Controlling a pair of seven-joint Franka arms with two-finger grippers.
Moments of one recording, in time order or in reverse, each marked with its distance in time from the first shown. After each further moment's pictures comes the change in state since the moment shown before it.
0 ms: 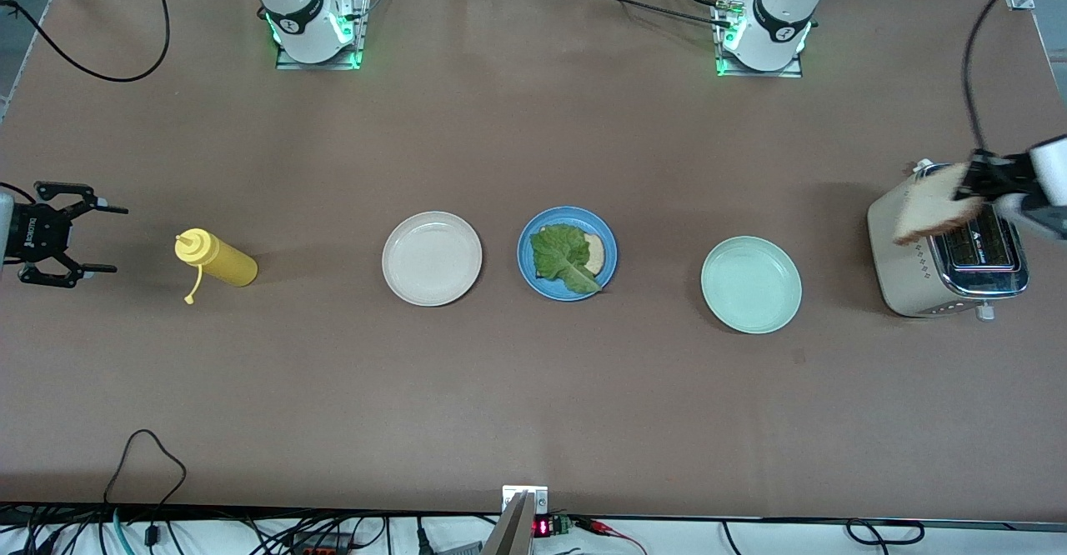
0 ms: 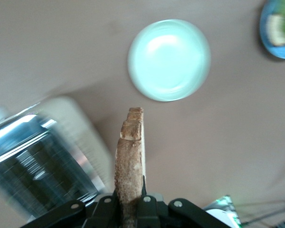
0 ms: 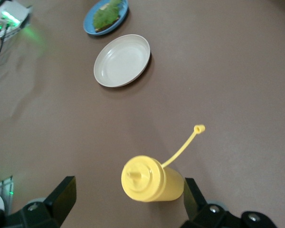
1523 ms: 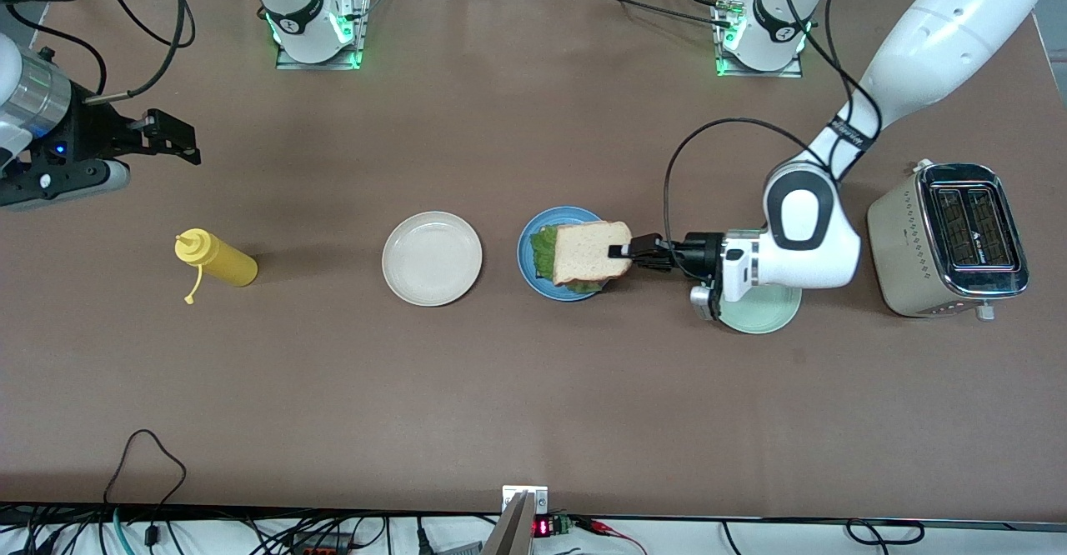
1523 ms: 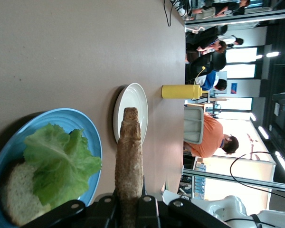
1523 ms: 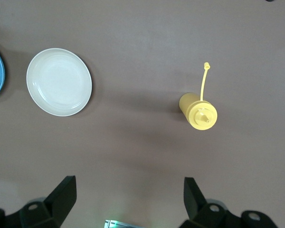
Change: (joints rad) left arm -0.300 0.560 -0.092 -0.275 -1.069 0.766 0.156; right arm 0.052 -0.437 0.486 -0.162 -0.606 0.085 1.509
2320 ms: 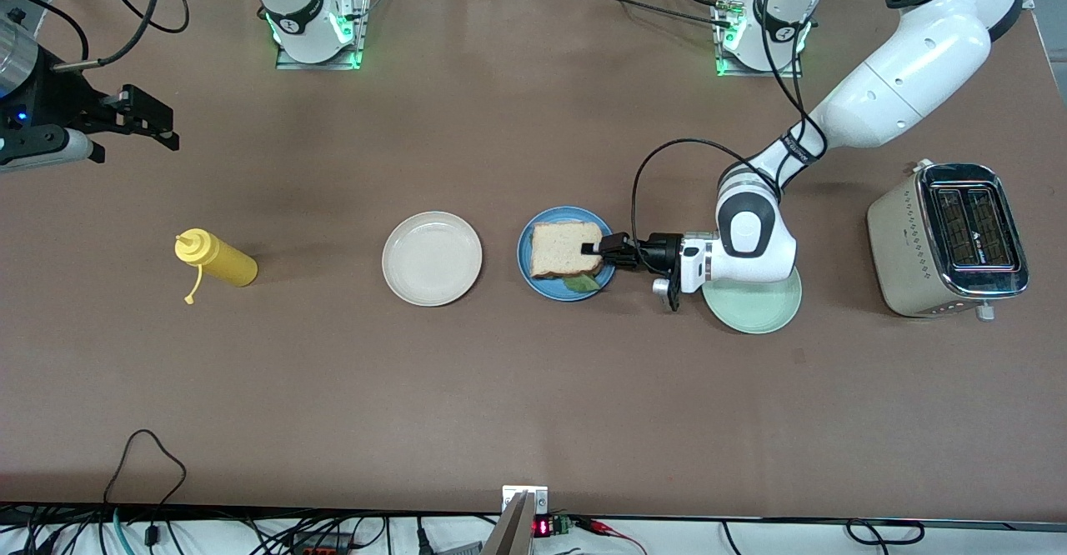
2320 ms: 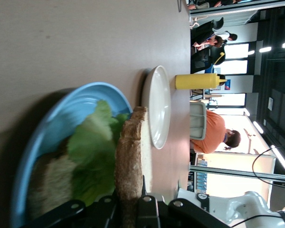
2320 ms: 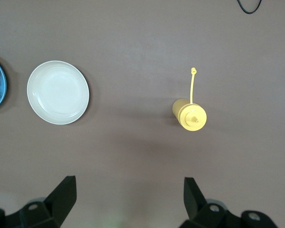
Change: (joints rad) left arm -0.082 0.158 0.054 -0.005 -0.063 0.080 0.202; right arm -0.020 -0.054 0.001 -0.021 0.000 0.029 0.004
